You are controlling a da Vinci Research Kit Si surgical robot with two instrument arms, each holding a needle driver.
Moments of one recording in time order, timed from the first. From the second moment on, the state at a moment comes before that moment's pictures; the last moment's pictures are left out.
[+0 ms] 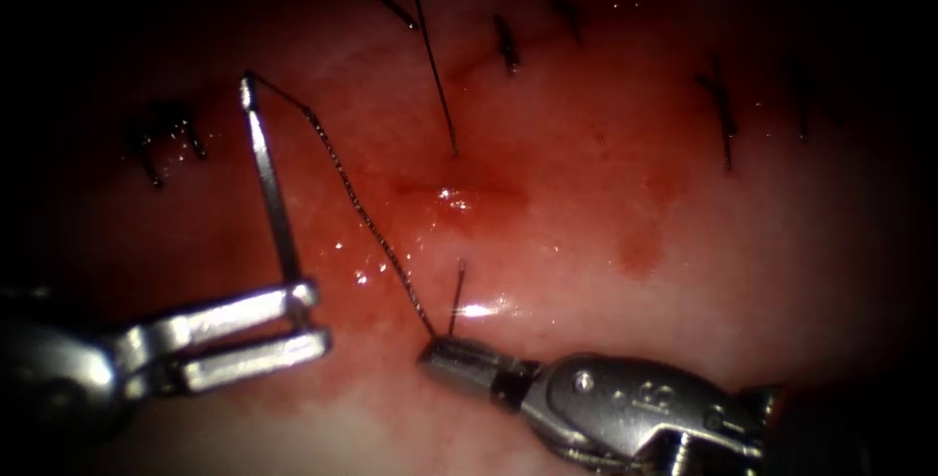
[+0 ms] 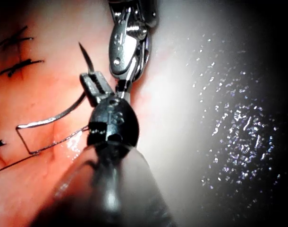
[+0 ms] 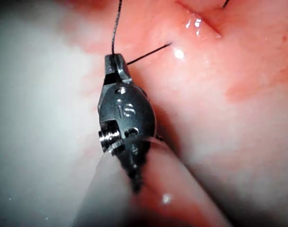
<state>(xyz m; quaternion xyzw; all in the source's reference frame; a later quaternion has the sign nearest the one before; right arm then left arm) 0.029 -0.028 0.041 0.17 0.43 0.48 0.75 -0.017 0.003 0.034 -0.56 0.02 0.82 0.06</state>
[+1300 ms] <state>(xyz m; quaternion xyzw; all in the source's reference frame) 0.028 -0.020 0.042 0.02 0.46 0.31 0.83 -0.007 0.005 0.039 -0.46 0.04 0.88 0.13</state>
